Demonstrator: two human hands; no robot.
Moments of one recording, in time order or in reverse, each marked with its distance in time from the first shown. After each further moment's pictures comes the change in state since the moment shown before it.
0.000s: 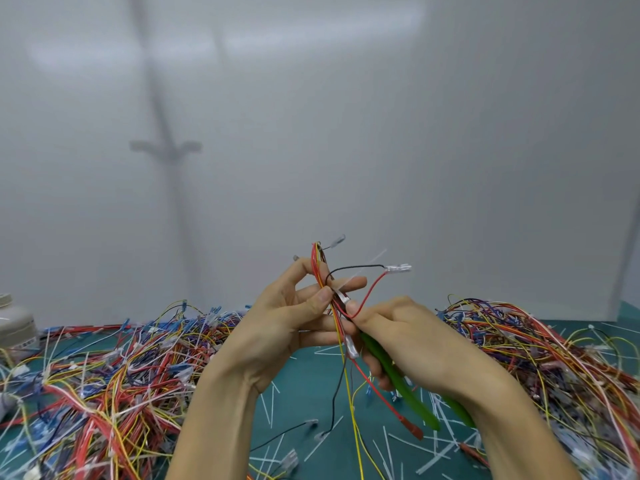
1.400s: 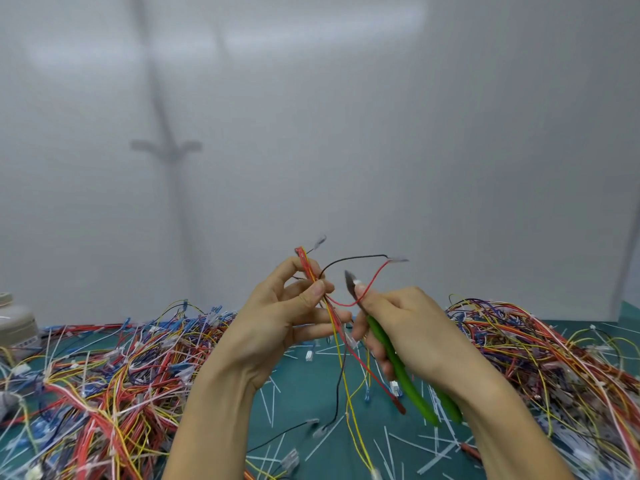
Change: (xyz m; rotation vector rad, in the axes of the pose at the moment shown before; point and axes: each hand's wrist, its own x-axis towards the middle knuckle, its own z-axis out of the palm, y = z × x) left_hand 0.000 0.001 -0.001 -0.041 0.237 -0.015; right_hand 0.013 0.010 0.005 0.117 0.159 -0.009
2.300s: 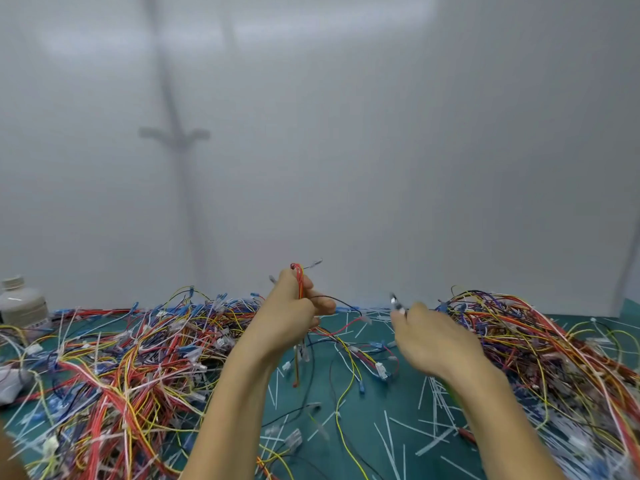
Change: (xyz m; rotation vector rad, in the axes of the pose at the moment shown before) left_hand 0.014 -0.025 -0.003 0.523 0.268 -0.128; right_hand 0.015 0.041 -0.009 -0.795 0.033 0.290
